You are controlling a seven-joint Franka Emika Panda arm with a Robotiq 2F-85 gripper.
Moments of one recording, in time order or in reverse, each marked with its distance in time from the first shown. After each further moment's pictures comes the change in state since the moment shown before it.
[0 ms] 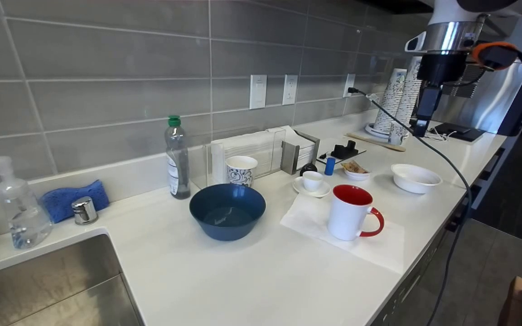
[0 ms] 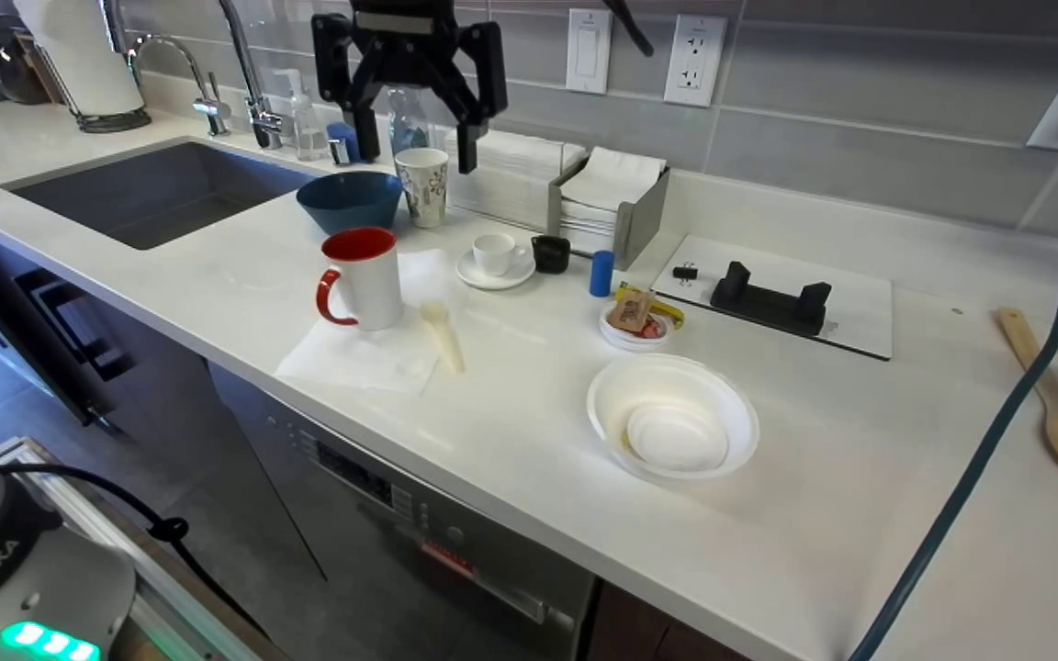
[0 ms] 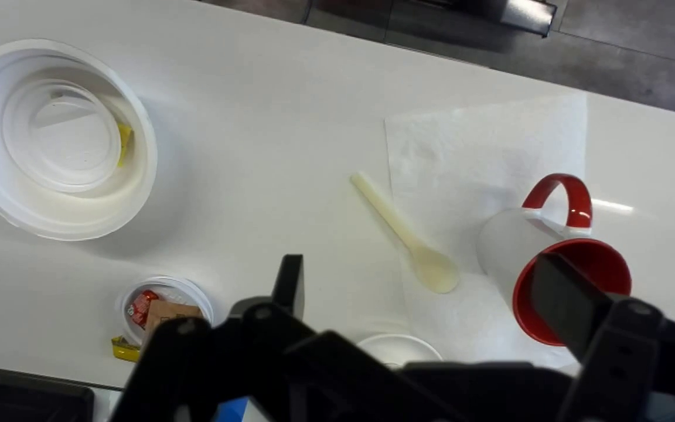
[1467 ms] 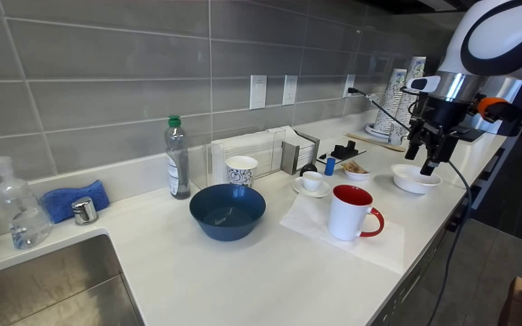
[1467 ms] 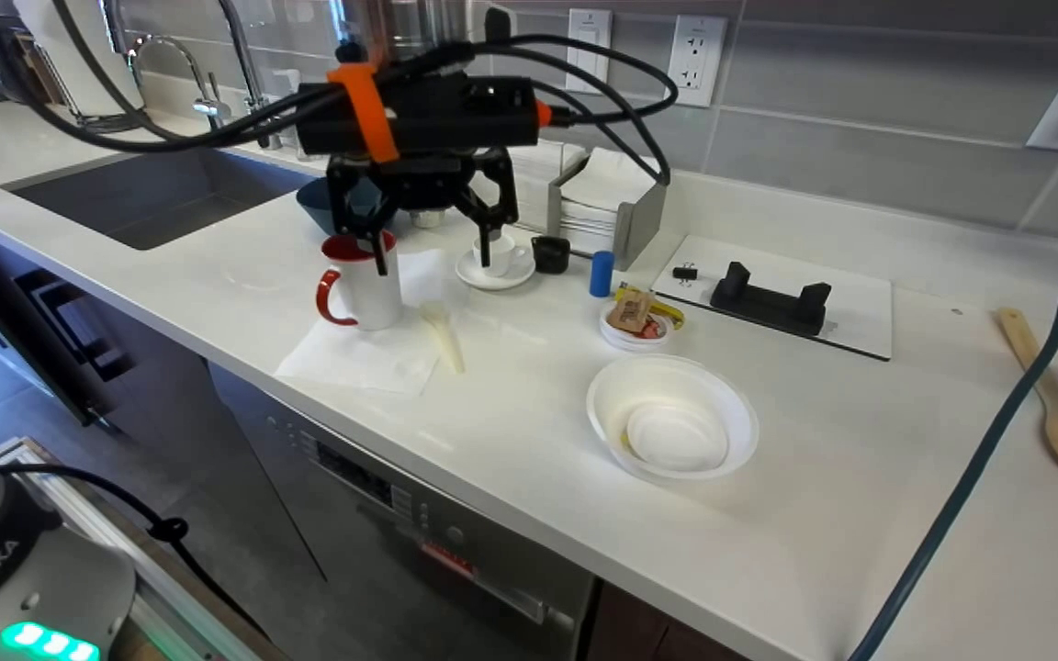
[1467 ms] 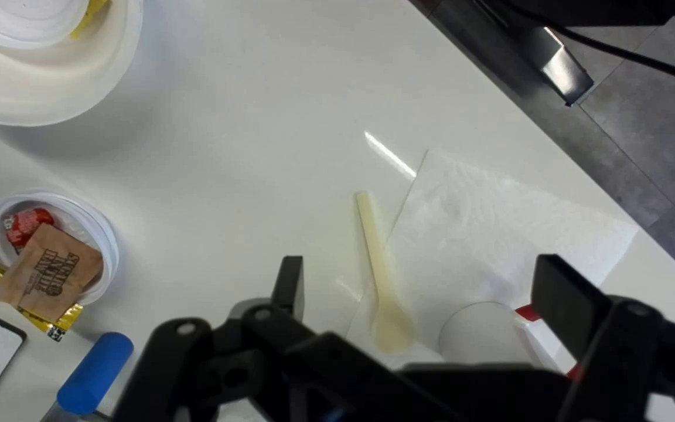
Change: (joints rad) arm 0.009 0.015 -0.139 -0.232 0.011 0.343 -0.591
